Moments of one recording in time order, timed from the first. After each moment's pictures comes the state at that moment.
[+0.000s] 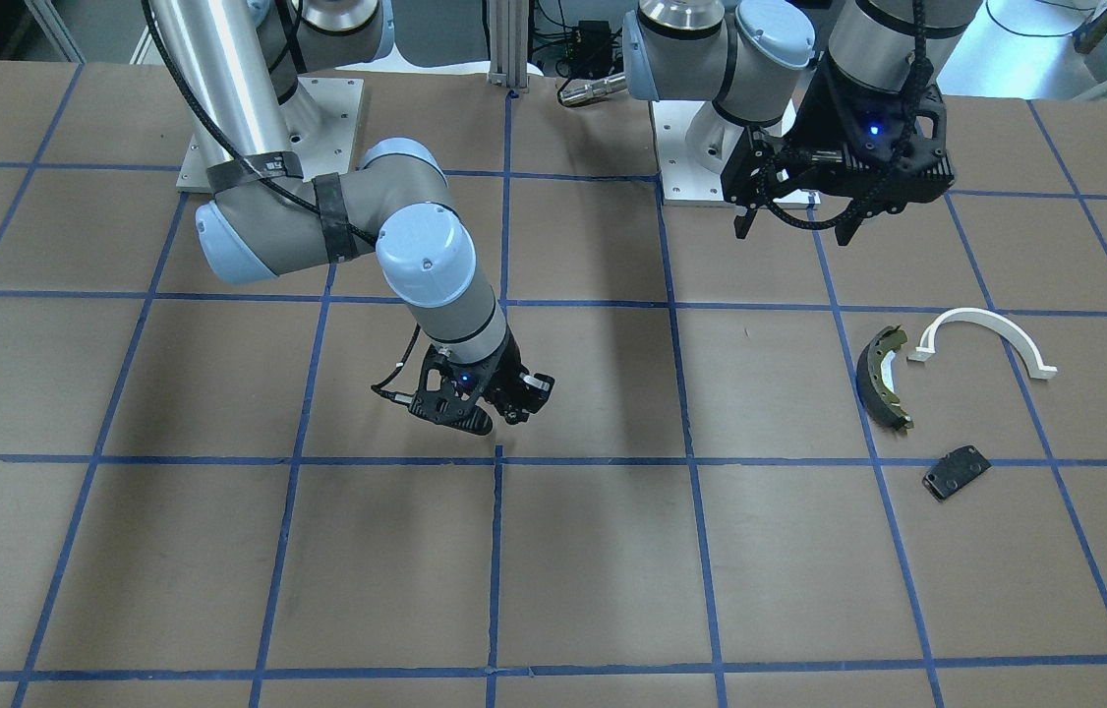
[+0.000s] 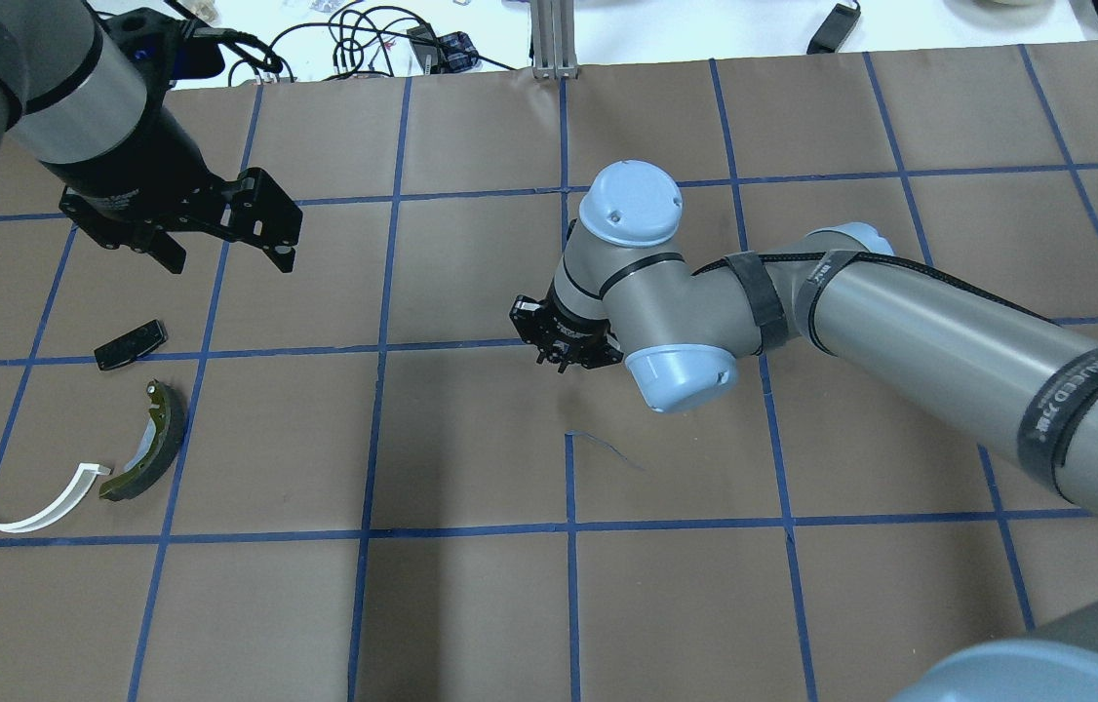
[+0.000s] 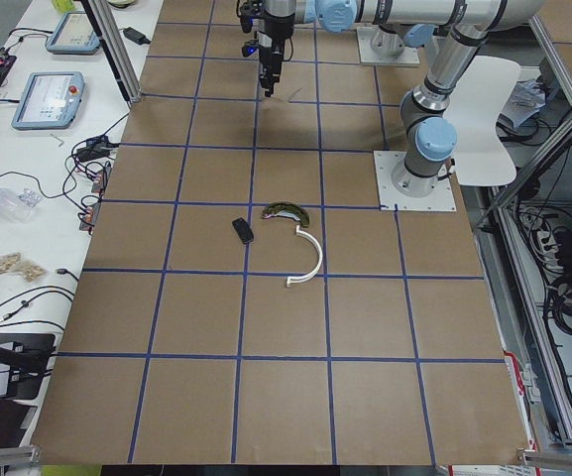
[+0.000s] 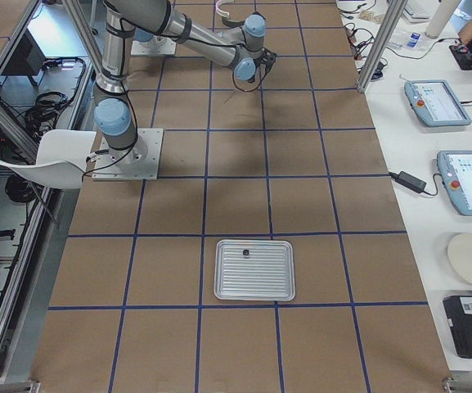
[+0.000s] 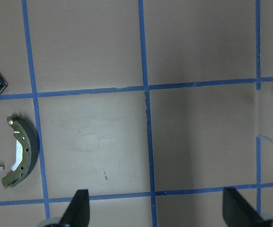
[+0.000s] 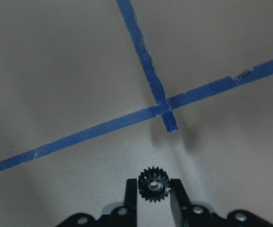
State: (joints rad) left arm -1.53 -1.48 -1.65 -1.54 1.56 0.09; right arm 1.92 -1.13 1.83 -2.37 -1.34 0.73
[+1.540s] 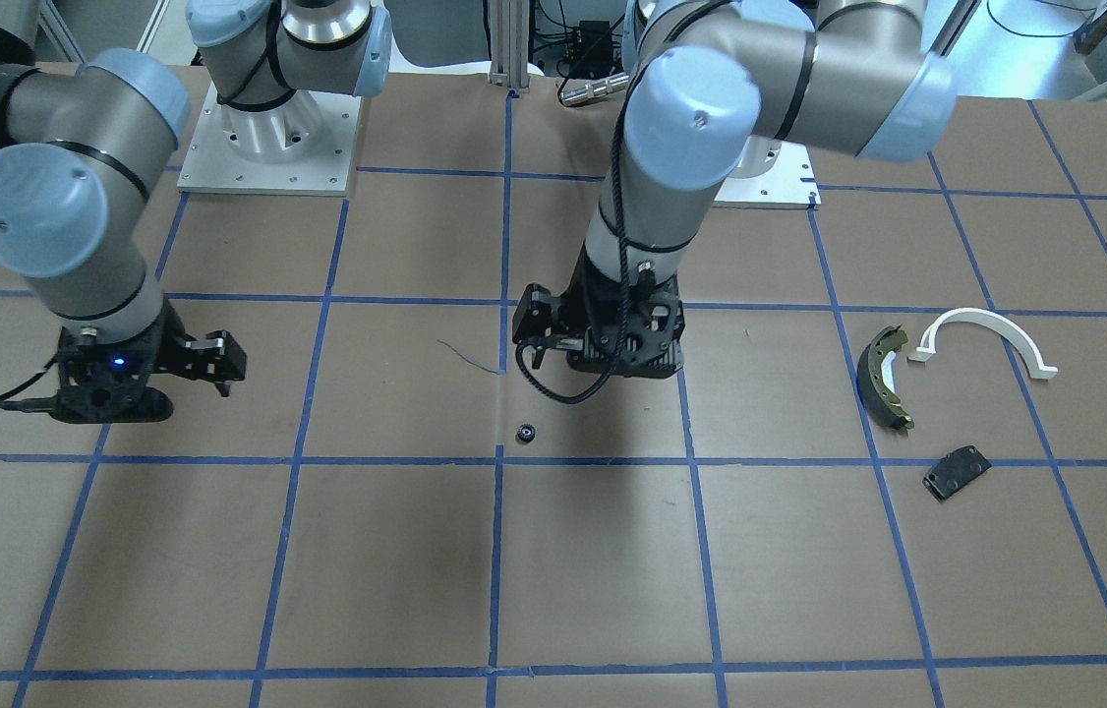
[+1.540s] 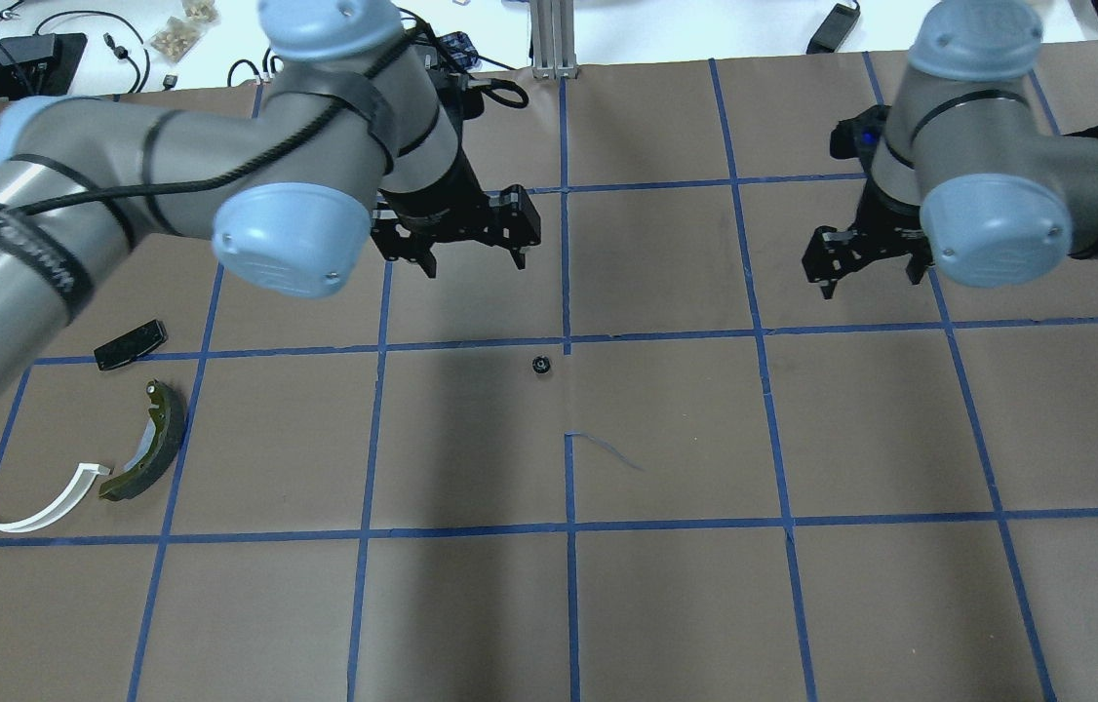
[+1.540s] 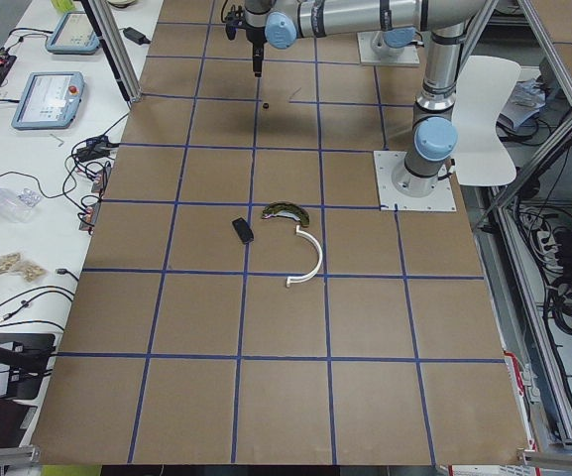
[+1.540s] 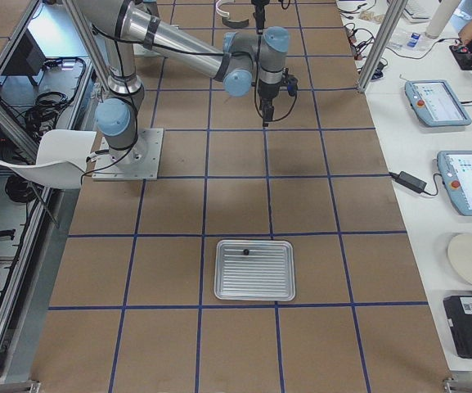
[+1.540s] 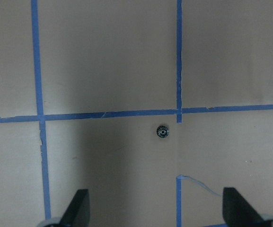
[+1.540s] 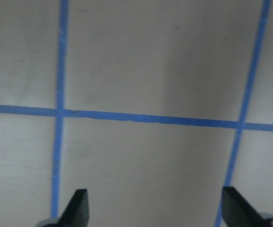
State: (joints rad) left arm -1.83 -1.85 -1.63 -1.17 1.48 -0.25; right arm 1.40 -1.38 1.82 -1.98 -1.70 -0.31
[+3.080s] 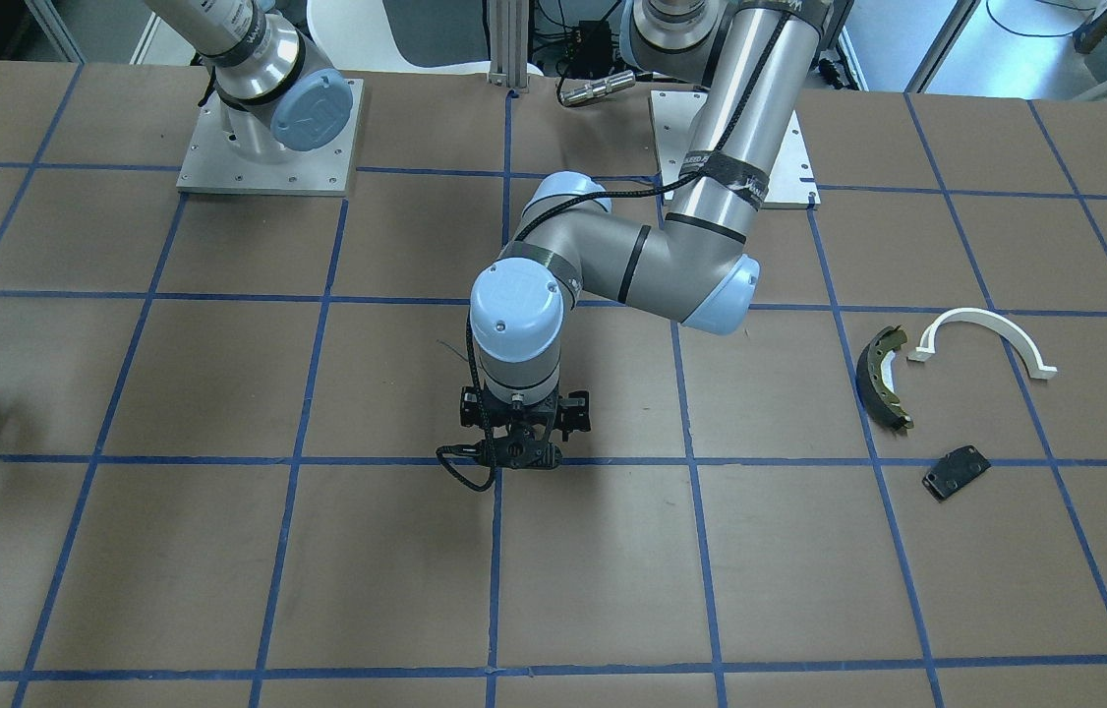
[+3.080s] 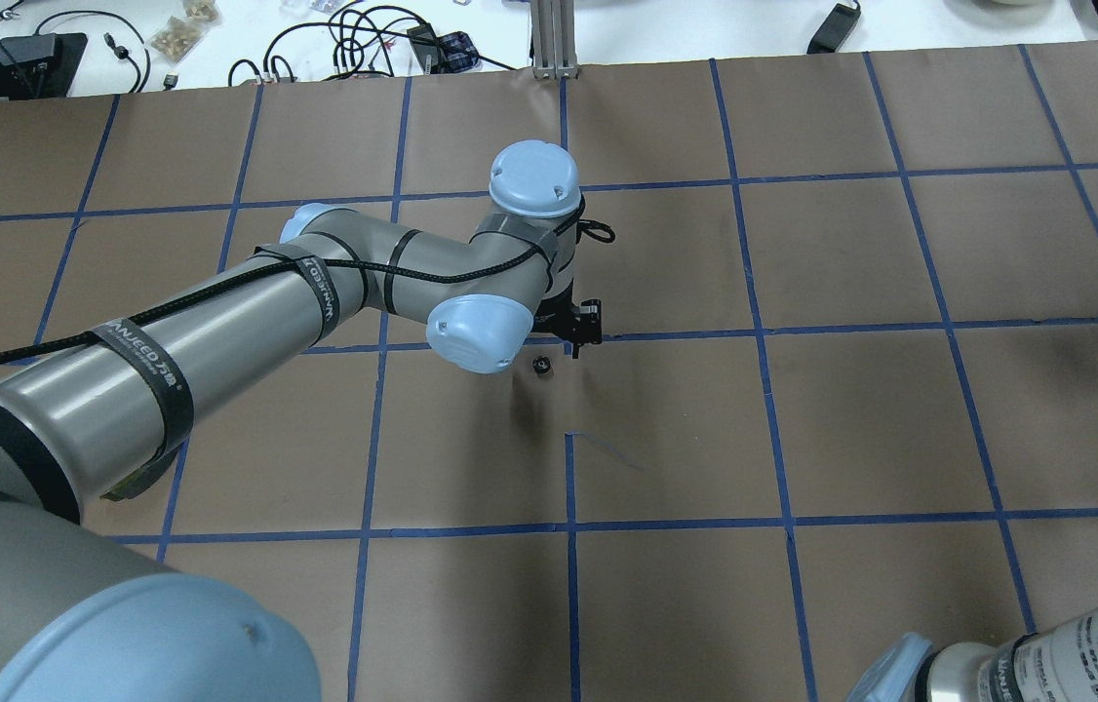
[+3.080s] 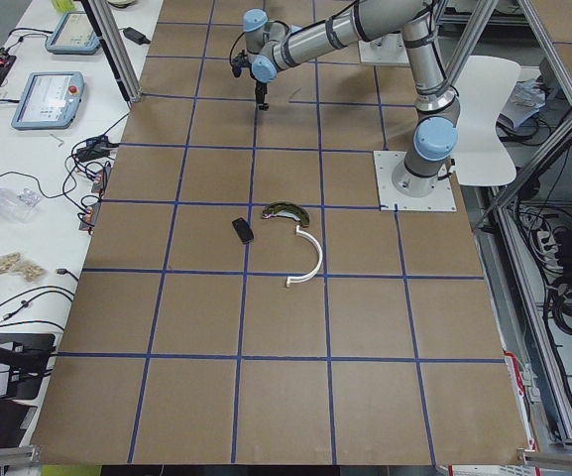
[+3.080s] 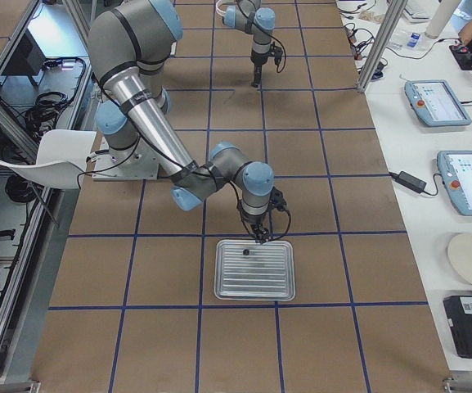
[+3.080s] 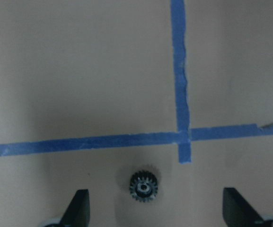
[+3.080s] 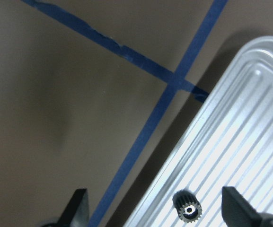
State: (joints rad) left arm -1.95 -2.12 -1.67 -1.00 1.61 -0.31; right arm 0.70 -1.15 1.81 -2.29 -1.60 -1.39
